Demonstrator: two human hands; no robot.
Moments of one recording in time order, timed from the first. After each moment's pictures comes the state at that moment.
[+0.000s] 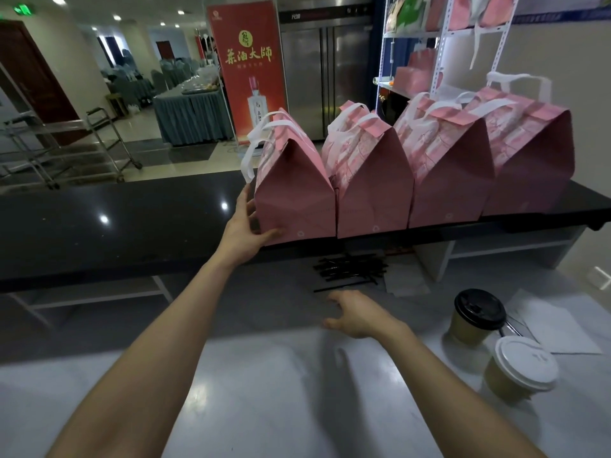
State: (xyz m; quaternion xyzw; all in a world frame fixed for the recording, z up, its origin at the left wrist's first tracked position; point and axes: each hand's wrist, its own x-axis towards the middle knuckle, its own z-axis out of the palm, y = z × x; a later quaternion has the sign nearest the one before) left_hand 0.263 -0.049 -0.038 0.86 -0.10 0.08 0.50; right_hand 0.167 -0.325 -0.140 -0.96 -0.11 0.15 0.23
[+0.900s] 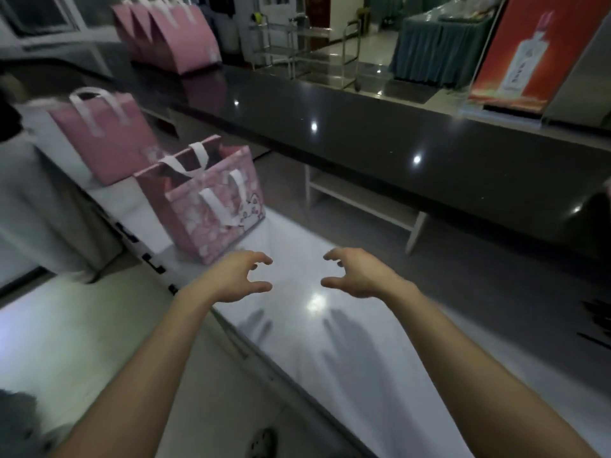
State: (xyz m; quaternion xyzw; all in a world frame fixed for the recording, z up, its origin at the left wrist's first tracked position) left_hand -0.094 0.361 -0.116 0.93 0.23 -0.07 0.27; right_hand 0.103 0.128 -0.106 -0.86 -0.44 0.21 0.14
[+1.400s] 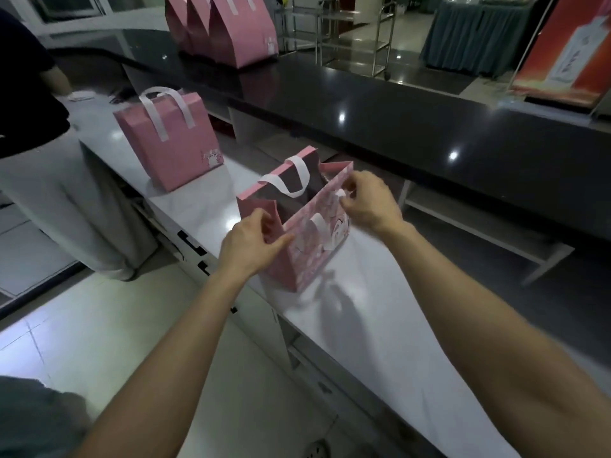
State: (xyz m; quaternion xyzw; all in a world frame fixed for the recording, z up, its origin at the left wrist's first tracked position) left_hand -0.142 0.572 -0.079 0.90 0.34 0.17 0.24; right_hand 0.081 0.430 -0.045 -0.88 -0.38 0.02 0.29
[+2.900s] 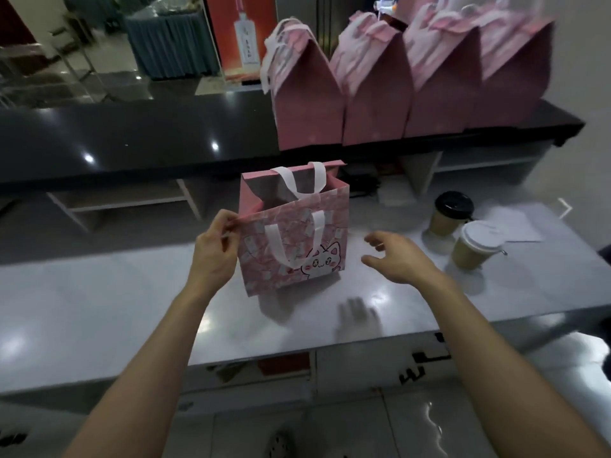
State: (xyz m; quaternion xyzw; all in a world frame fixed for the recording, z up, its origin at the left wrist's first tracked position) left_hand 0.000 0.029 -0.112 0.89 -0.06 0.15 0.43; right_hand -0.021 -0.348 -0.109 -0.96 0.00 0.08 0.26
